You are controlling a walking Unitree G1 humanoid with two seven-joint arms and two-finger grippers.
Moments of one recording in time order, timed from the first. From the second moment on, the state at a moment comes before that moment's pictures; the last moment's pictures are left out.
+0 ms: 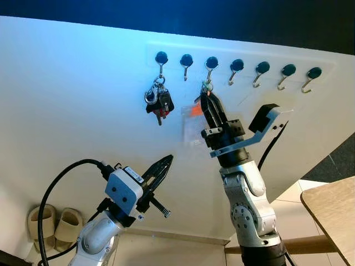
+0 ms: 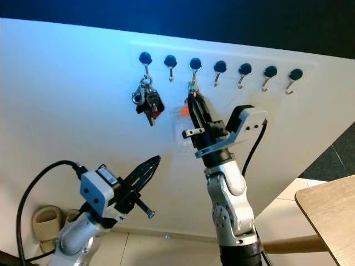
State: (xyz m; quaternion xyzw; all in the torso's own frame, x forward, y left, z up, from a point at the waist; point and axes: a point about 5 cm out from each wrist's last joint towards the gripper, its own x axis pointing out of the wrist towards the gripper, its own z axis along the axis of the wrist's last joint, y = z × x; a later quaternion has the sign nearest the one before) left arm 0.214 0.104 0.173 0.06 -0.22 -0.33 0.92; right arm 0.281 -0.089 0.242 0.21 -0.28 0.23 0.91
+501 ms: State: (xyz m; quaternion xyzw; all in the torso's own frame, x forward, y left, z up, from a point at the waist) left arm 0.214 0.103 0.173 0.06 -0.22 -0.33 0.91; right arm 0.277 -0.088 0.255 0.21 -0.31 0.24 0.89
